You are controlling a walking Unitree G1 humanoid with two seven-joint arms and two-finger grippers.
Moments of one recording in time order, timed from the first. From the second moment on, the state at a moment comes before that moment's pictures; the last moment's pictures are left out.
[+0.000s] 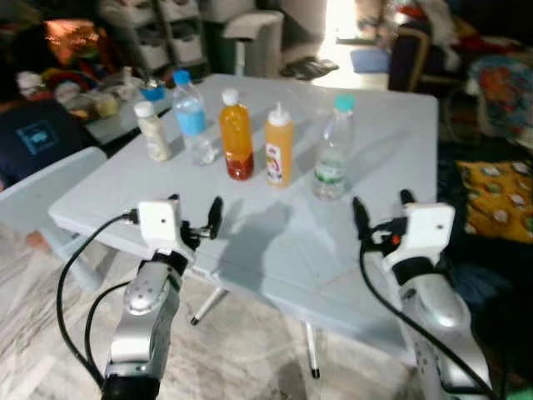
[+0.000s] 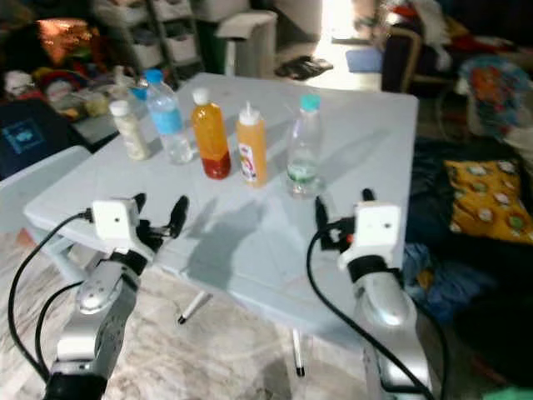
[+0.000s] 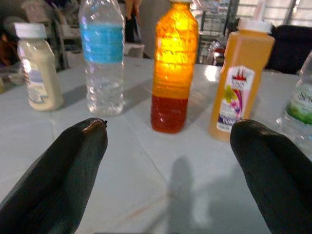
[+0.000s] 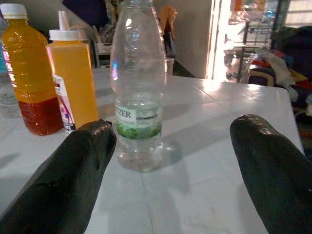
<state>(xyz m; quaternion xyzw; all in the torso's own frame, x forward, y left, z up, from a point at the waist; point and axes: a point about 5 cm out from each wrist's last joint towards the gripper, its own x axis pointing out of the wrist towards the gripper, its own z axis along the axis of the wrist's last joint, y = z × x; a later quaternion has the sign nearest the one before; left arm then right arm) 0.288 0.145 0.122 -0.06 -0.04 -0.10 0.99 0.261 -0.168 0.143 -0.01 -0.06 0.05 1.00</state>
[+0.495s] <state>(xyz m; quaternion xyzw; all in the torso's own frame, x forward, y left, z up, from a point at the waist) 0.281 0.161 0.114 -0.05 -0.02 -0.07 1.00 0.283 -0.164 0.170 -0.03 -0.11 0.04 0.99</state>
